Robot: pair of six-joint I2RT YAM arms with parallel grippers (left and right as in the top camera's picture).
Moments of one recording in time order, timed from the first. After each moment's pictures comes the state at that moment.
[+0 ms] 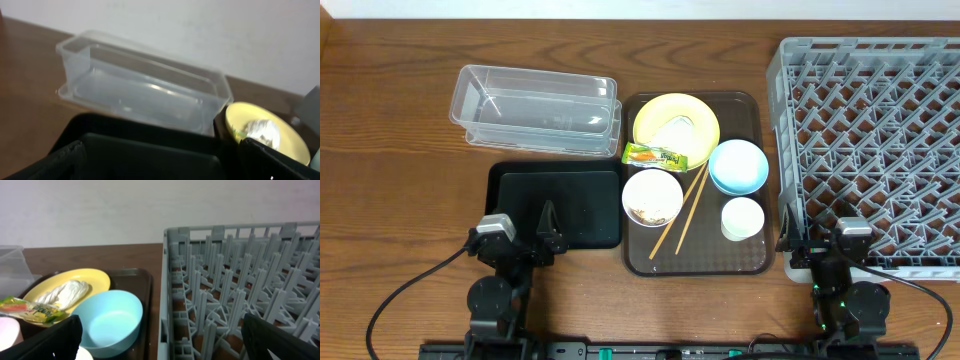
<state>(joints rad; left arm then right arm) -0.07 0.05 0.05 -0.18 -0.06 -0.30 0.03 0.02 0.02 -0.10 -0.03 0.09</state>
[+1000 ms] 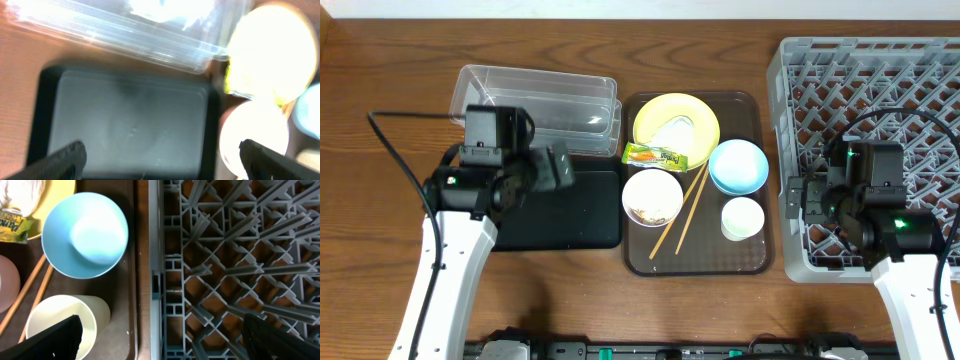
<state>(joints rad) -0.08 1.26 1.13 -0.86 0.11 -0.29 0.03 1.10 0.93 -0.86 0.00 0.07</state>
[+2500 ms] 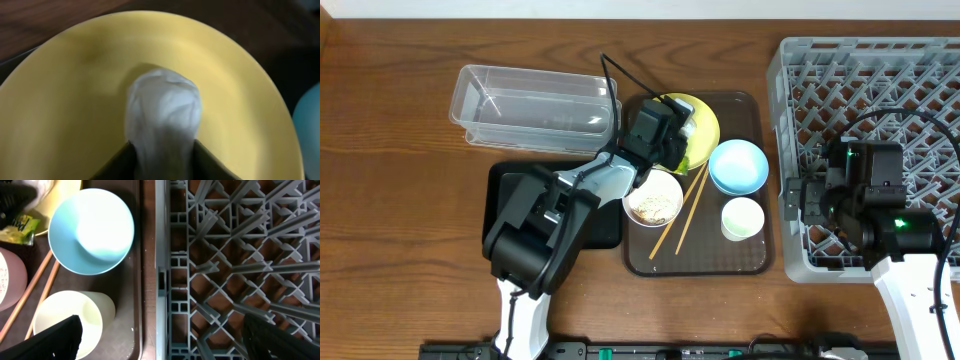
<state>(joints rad) -0.53 2.06 1.16 0.16 0.13 -0.04 0.03 1.10 0.94 -0.87 -0.03 0.07</state>
